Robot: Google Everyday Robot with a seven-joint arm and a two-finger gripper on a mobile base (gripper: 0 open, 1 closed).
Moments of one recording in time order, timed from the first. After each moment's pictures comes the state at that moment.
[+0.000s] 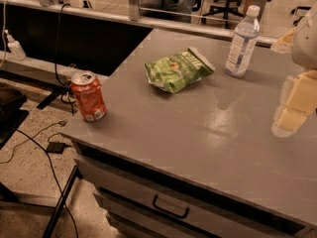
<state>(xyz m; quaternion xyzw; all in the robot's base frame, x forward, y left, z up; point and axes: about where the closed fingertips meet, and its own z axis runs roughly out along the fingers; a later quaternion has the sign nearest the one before) 0.438 -0.217 0.976 -0.60 0.78 -0.03 0.16</state>
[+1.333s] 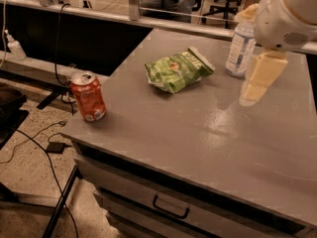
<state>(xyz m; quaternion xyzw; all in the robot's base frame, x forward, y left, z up) 0.510 -0.171 0.989 -0.67 0.69 -0.08 0.24</state>
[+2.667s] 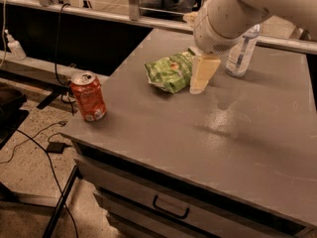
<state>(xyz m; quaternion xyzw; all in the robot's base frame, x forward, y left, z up) 0.603 -0.083 0.950 -0.72 0.61 -0.12 0.30</state>
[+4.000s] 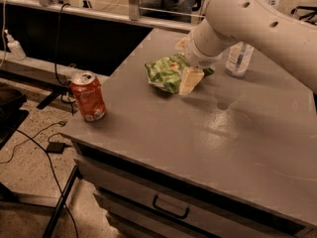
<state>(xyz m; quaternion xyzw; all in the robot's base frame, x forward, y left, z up) 0.666 -0.080 0.869 -0.72 0.63 -0.10 0.29</state>
